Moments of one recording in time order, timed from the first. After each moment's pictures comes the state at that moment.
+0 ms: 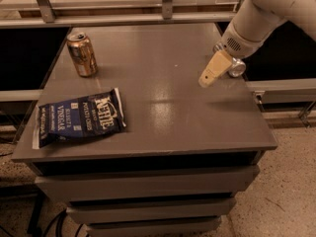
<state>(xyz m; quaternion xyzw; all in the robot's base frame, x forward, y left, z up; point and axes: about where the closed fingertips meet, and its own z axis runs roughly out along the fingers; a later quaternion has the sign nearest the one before) 0.626 -0.191 0.896 -0.36 0.91 -0.04 0.22</state>
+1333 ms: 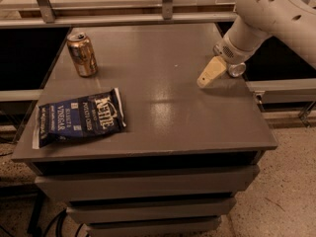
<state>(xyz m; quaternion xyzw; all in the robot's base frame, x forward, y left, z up) 0.672 -0.205 0.854 -0.32 0.92 -0.04 0.23</state>
